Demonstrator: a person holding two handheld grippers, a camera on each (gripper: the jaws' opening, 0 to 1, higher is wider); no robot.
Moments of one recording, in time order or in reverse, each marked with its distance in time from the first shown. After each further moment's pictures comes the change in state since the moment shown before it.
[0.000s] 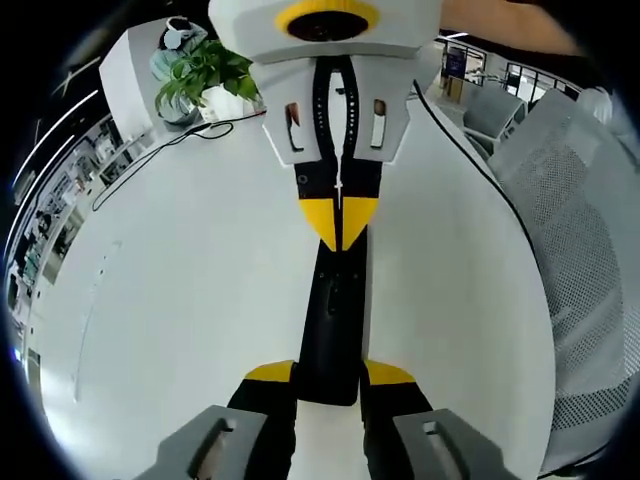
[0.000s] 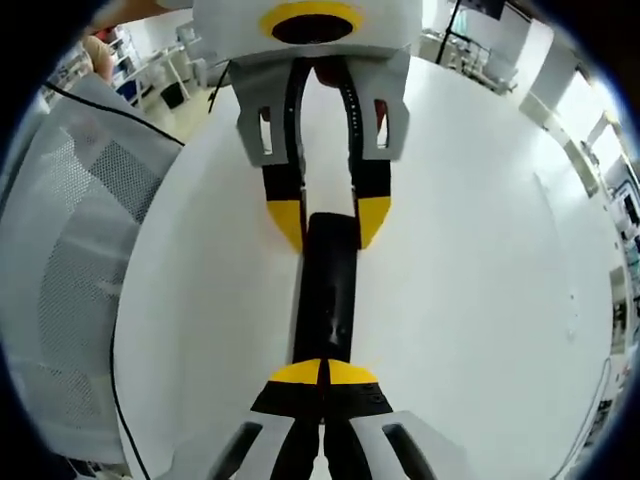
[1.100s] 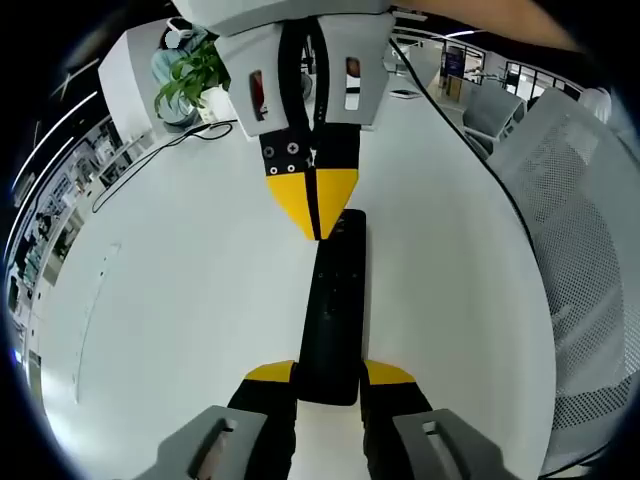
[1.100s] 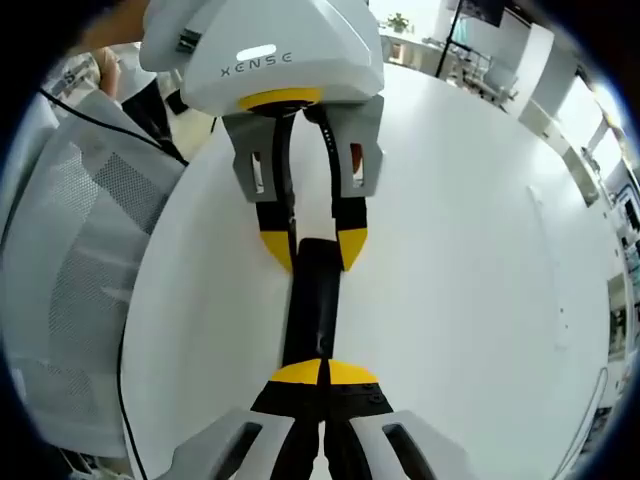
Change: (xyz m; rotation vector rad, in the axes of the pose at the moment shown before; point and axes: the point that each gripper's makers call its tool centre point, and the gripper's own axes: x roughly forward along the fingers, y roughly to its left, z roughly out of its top) left arm 0.000 -0.001 0.000 0.006 -0.002 0.001; right arm -0.015 -0.012 0.015 -0.023 -0.003 0.006
